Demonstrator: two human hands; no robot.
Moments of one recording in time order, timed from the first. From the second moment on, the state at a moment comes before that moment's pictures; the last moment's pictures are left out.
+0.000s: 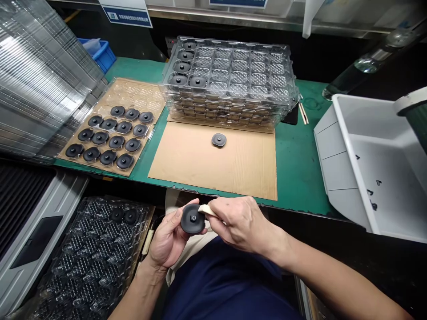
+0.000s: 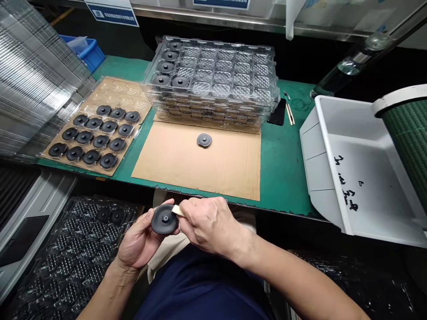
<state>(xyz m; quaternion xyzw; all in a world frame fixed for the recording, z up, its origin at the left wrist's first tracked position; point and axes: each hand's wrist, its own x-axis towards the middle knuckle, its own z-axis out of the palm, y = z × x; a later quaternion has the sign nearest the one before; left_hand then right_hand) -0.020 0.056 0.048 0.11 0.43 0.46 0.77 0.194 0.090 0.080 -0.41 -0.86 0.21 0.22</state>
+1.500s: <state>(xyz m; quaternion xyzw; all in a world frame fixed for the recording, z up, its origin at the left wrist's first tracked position) -0.020 0.055 0.061 0.25 0.44 0.63 0.59 0.170 0.097 0.092 -0.44 -0.82 0.25 0.26</state>
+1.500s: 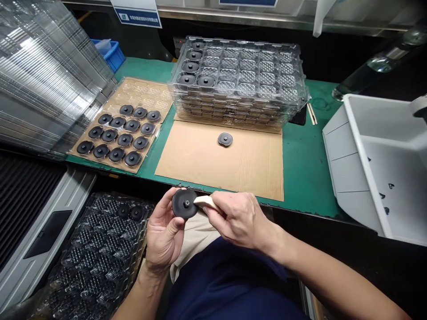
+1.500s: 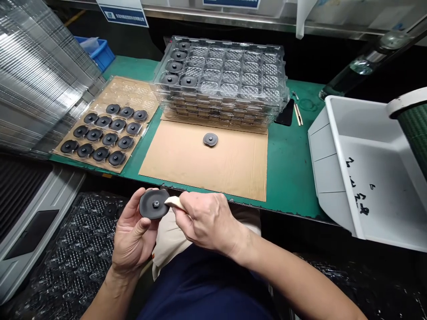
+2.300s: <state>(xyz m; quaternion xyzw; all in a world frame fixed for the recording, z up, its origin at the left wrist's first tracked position) -0.017 0.049 0.064 0.25 0.43 0.61 0.62 0.179 0.089 0.115 -0.43 -0.80 0.30 0.28</state>
